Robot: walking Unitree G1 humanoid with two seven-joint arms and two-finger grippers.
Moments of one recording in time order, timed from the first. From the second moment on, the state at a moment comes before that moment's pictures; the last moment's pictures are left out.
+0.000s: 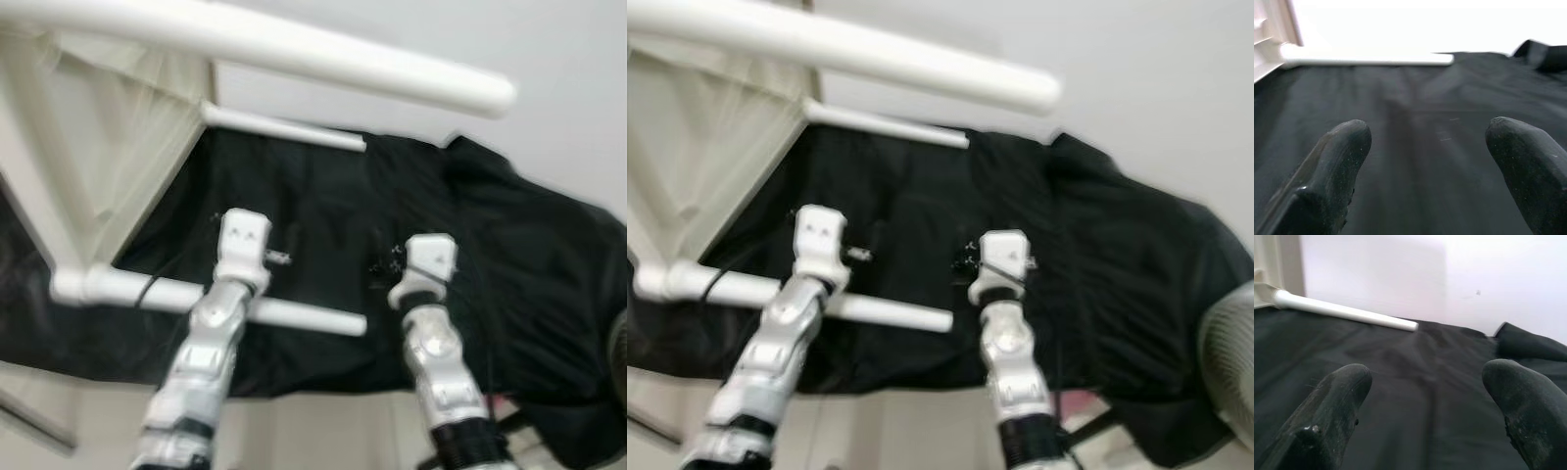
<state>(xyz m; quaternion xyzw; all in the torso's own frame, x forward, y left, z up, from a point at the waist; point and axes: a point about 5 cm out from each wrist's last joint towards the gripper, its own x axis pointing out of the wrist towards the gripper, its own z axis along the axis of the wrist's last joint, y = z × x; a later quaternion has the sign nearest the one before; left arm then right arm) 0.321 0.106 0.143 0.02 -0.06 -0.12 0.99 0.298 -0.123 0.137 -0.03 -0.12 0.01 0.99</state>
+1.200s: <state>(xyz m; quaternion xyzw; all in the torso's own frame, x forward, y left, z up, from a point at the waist) 0.320 0.102 0.143 0.00 -0.06 -0.12 0.99 0.298 -0.128 0.137 -0.03 -0.12 0.01 0.99</state>
